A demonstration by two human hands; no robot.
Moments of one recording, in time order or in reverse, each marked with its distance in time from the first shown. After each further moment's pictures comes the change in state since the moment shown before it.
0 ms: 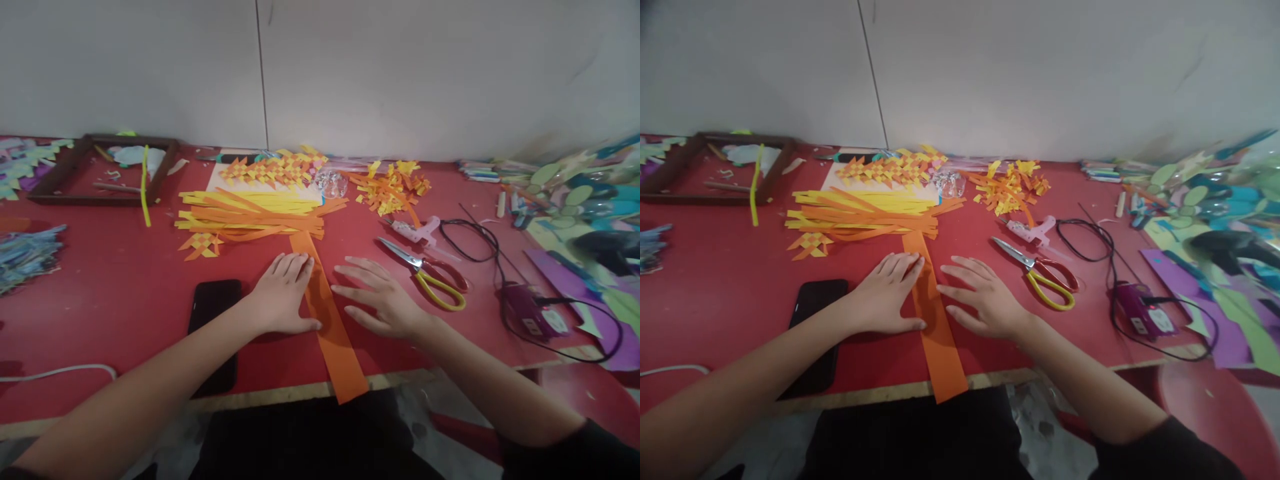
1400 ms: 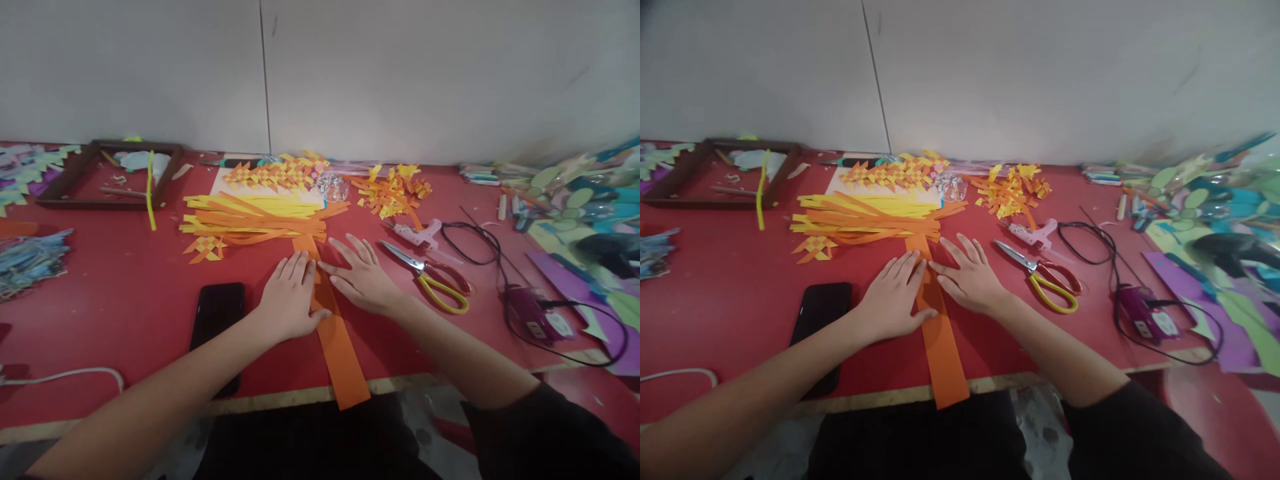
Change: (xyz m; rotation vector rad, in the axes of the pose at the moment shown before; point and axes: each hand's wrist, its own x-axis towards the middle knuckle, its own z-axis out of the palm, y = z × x) left_hand 0.004 0.010 0.017 -0.003 0.214 -0.100; right_hand 0.044 0.010 0.018 -0.154 -0.120 0.273
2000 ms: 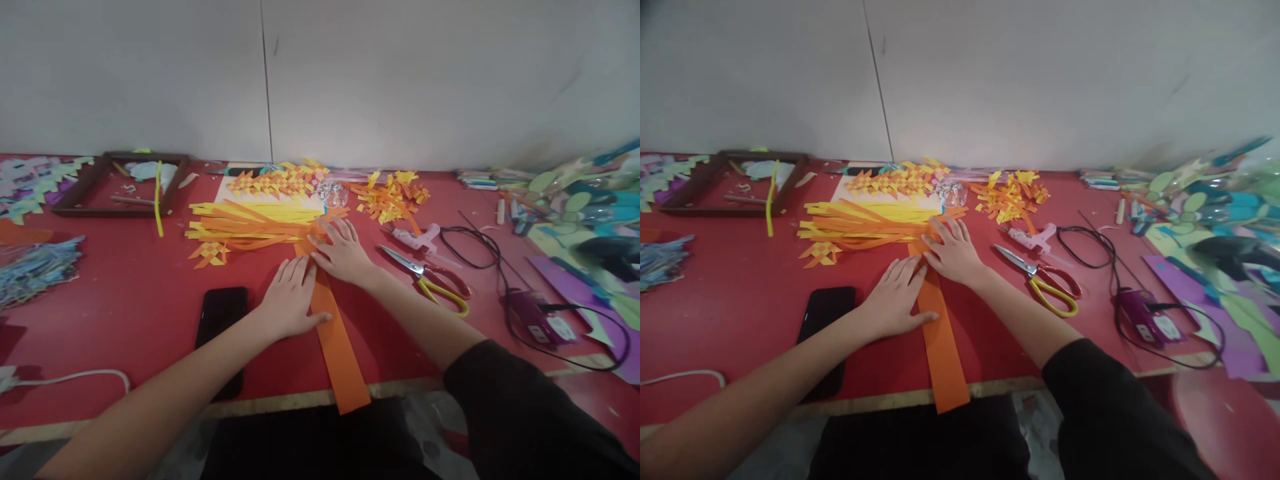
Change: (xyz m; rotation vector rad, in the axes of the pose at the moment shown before) left_hand 0.003 -0.006 0.001 -0.015 -0.024 0.048; right_hand 0.065 0.010 0.014 0.041 0.233 0.002
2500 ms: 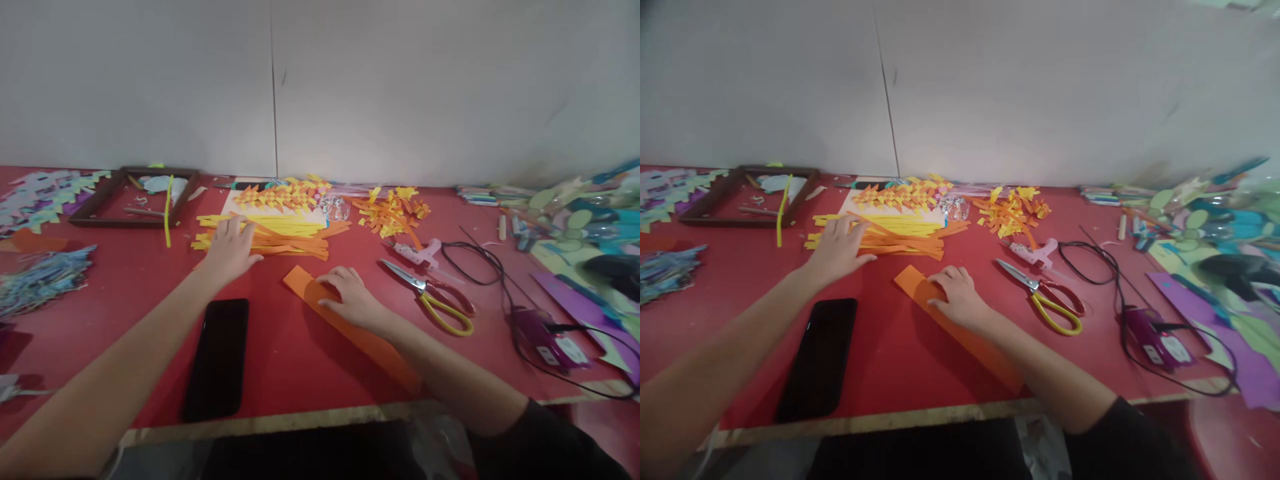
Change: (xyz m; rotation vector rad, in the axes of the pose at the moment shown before) left_hand 0.018 -0.122 -0.057 0.267 0.356 -0.236; right_hand -0.039 -0.030 -0.021 0.289 -0.260 0.176
